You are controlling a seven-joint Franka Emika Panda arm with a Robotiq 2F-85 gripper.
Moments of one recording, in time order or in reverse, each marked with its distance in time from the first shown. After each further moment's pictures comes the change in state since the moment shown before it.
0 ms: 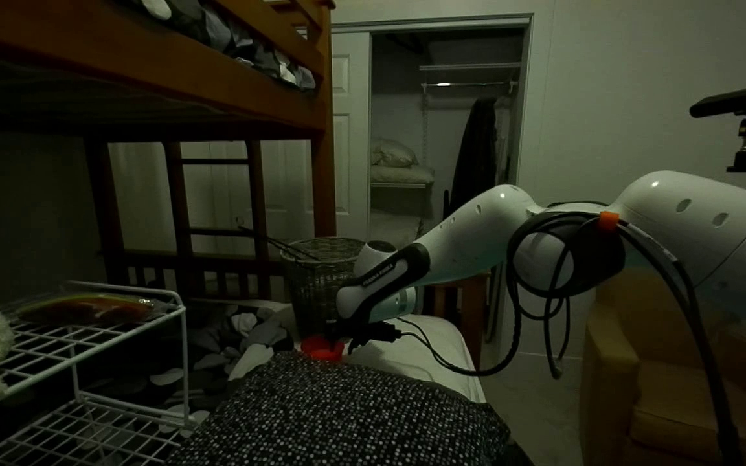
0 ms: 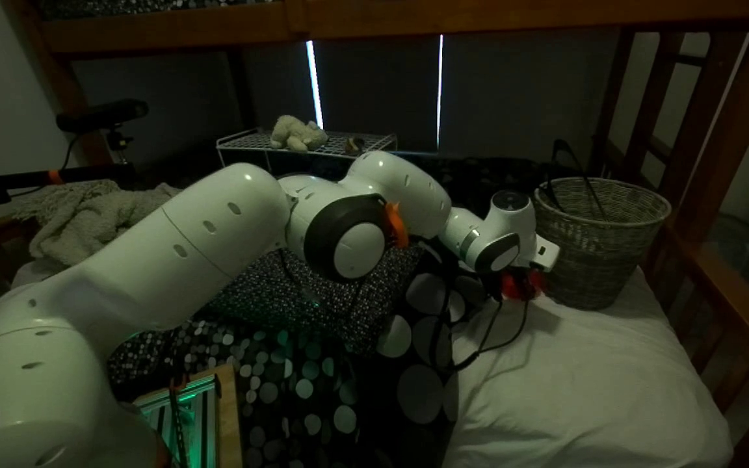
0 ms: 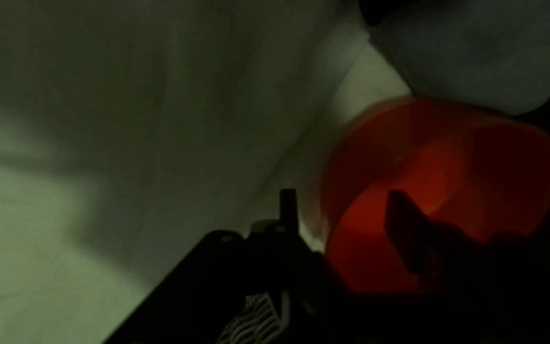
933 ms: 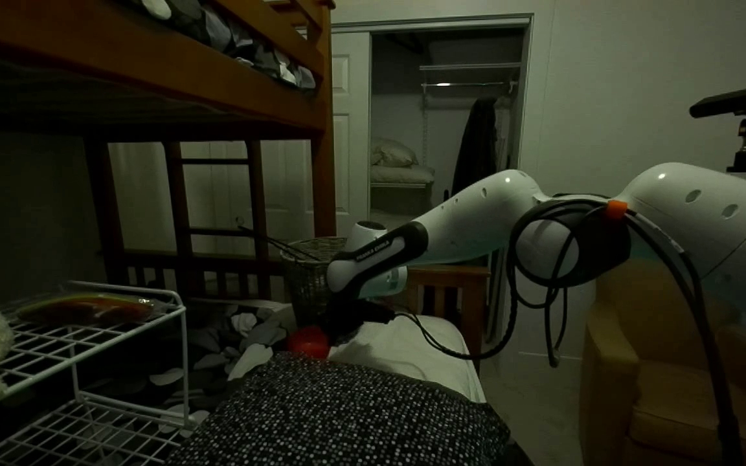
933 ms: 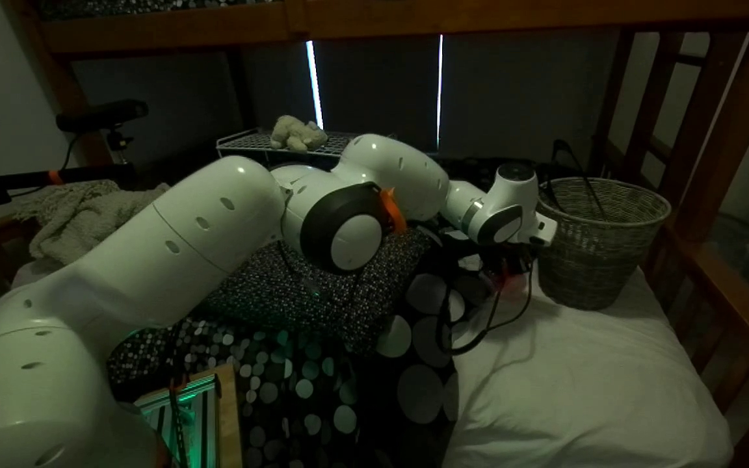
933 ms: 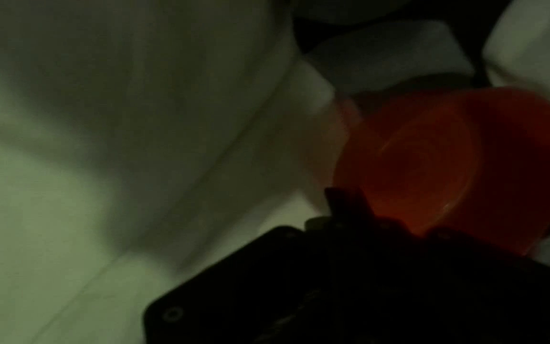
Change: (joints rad) arm -0.003 -0.044 0.040 0.067 -0.007 -0.186 -0.071
